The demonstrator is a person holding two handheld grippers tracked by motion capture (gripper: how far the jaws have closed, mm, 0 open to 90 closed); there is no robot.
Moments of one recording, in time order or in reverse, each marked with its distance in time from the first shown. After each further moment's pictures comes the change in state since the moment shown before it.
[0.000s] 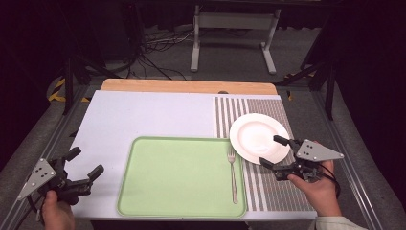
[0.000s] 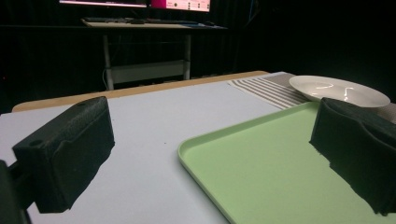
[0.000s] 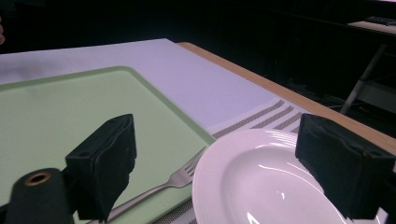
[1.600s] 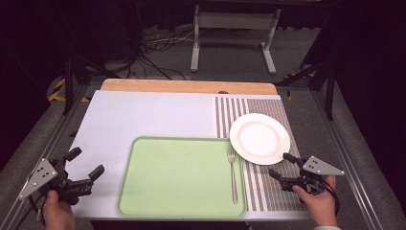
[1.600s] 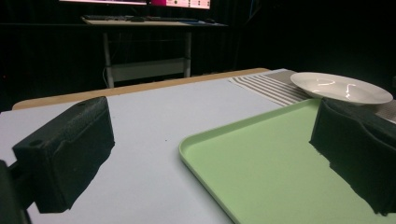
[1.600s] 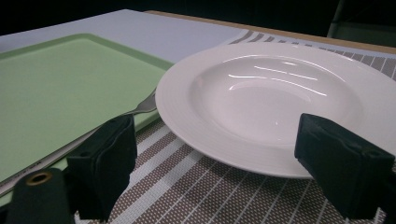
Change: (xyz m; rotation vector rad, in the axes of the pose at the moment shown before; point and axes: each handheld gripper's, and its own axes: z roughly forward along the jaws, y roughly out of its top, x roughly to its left) left arm 0.001 -0.002 0.001 0.007 0.005 0.001; right arm -0.009 -0.083 -0.013 0.060 -0.115 0.193
